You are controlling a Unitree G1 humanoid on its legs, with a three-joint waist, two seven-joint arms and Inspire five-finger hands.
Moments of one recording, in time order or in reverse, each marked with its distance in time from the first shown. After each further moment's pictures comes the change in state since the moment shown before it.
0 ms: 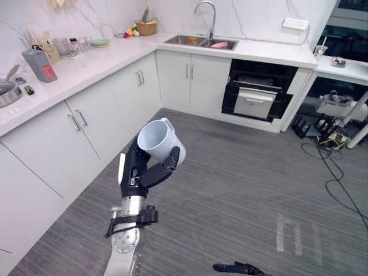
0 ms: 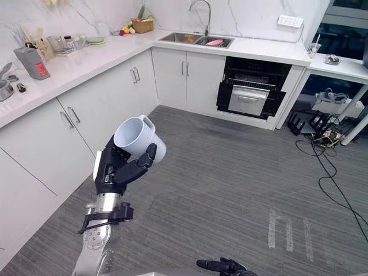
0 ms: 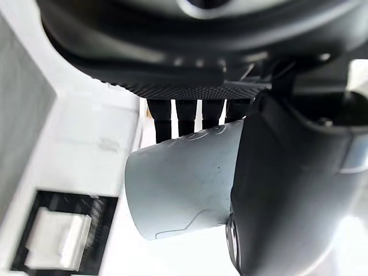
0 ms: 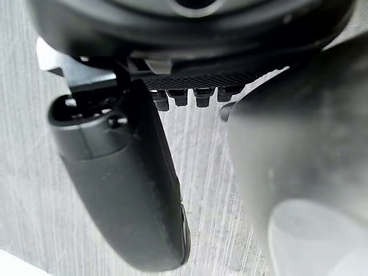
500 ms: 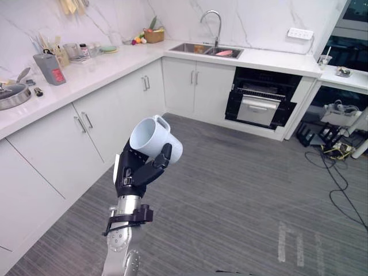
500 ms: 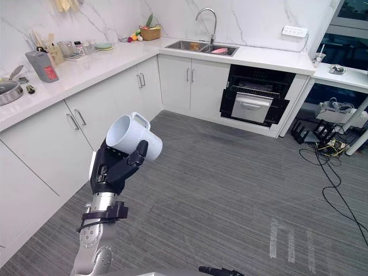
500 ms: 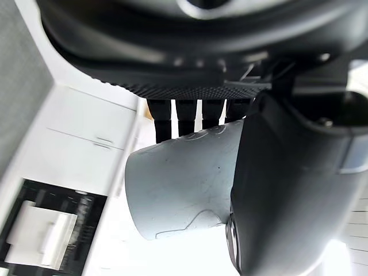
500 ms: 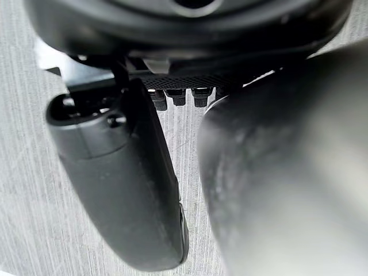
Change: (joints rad) left arm -0.001 0.040 0.062 0.078 -0.113 -0.031 -0.079; right arm -0.013 -0.022 -0.019 0.067 0.069 0.039 0.033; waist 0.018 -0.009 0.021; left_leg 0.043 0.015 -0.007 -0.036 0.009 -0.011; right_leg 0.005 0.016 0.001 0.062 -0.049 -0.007
